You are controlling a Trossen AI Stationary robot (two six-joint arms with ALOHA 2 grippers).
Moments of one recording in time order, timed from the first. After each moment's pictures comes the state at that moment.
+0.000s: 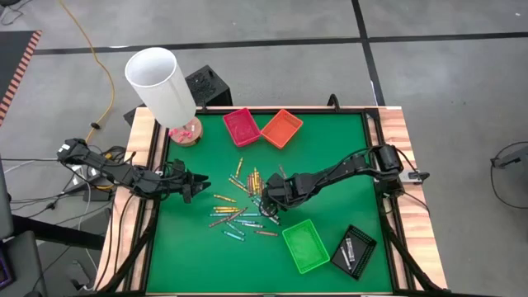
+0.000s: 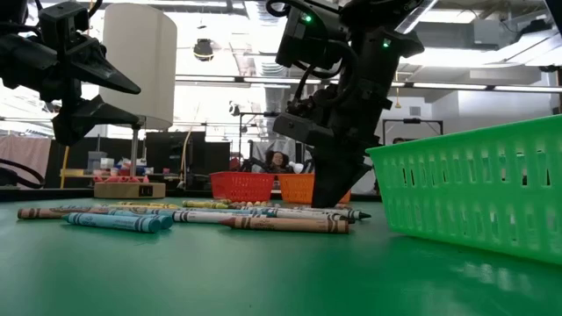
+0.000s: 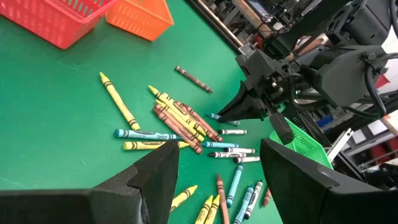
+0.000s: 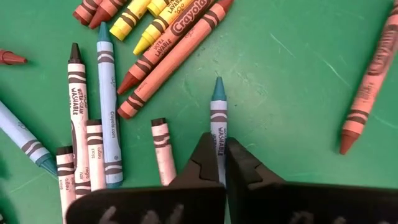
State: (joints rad) left arm -0.38 0.35 0.12 -0.01 -0.59 -0.85; right arm 0.17 1.94 1.27 -0.59 0.27 0.92
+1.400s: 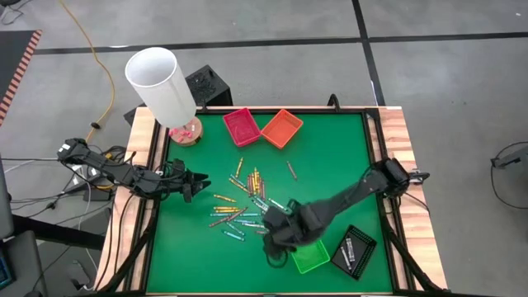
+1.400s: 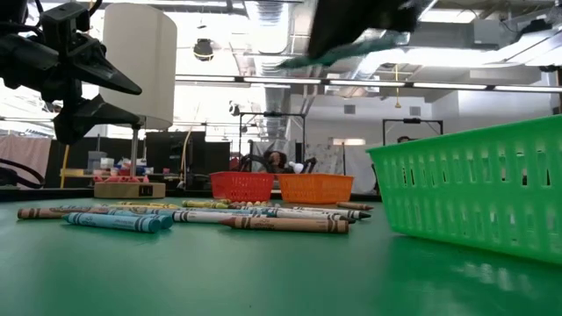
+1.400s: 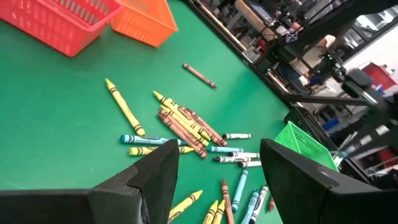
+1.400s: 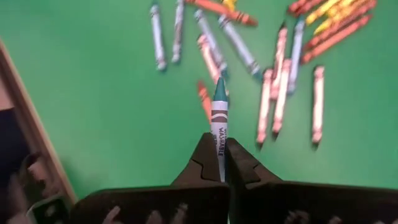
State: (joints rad) left arm -0.38 0.35 0.12 -0.01 -0.61 -0.84; right arm 0.50 1.94 1.79 -0.99 0.30 1.00
